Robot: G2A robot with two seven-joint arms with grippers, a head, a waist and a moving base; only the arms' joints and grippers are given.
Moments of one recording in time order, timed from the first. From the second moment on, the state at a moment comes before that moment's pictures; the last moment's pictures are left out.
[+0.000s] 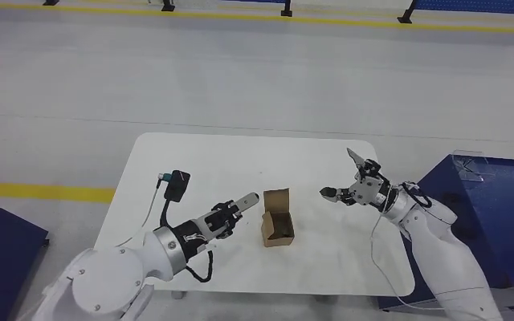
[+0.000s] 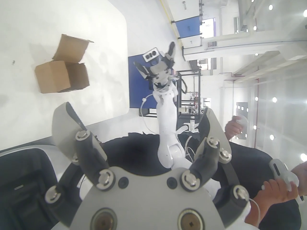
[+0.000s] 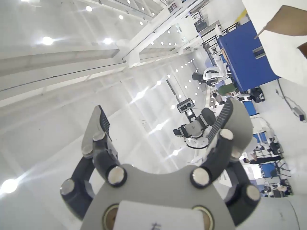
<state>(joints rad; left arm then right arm) 1.14 -1.04 -1.14 -2.27 -0.11 0.81 -0.53 -1.11 -0.94 1.40 -1.46 1.04 0.36 0.81</state>
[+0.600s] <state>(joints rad) 0.67 -1.16 -0.57 -1.70 0.32 1.01 -0.81 -1.09 -0.89 1.32 -1.58 0.09 0.37 0.79</state>
